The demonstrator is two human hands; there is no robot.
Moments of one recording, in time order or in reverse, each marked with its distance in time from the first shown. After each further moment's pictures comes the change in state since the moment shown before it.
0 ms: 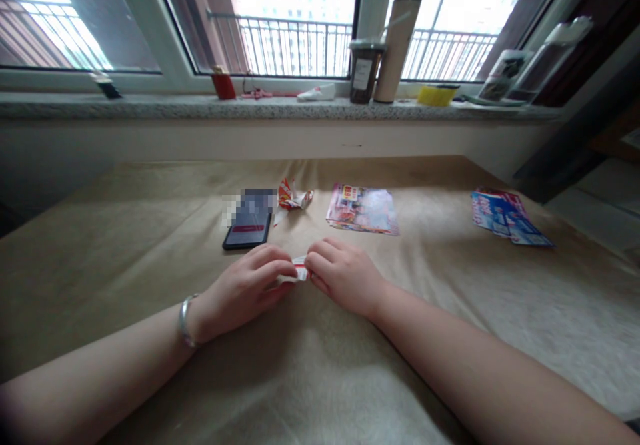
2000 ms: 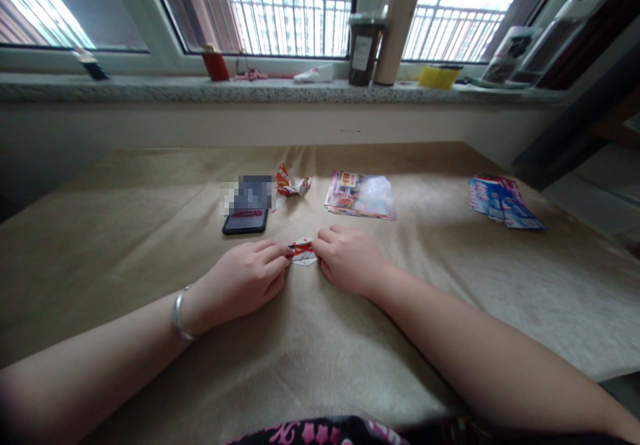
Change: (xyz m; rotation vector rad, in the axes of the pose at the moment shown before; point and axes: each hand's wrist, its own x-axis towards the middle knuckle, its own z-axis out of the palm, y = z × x) left_hand 0.000 0.017 -0.003 0.420 -0.283 0.003; right_hand -0.002 -0.007 -0.014 -0.204 -0.338 0.130
